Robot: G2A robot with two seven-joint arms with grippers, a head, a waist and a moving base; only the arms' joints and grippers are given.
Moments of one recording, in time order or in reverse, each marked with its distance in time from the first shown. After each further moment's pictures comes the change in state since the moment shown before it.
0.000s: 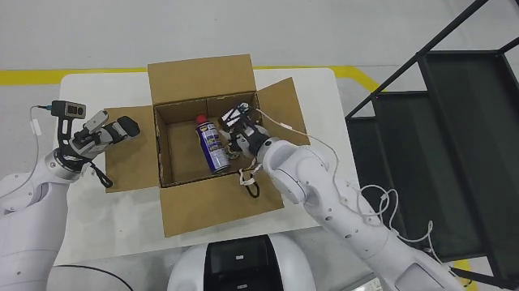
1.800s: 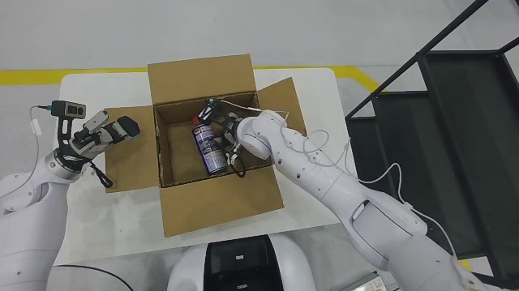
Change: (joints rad) left arm 0.000 0.000 0.000 0.000 0.000 0.000 0.000; right arm 0.409 -0.200 -0.213 0.721 0.090 -0.234 0.082
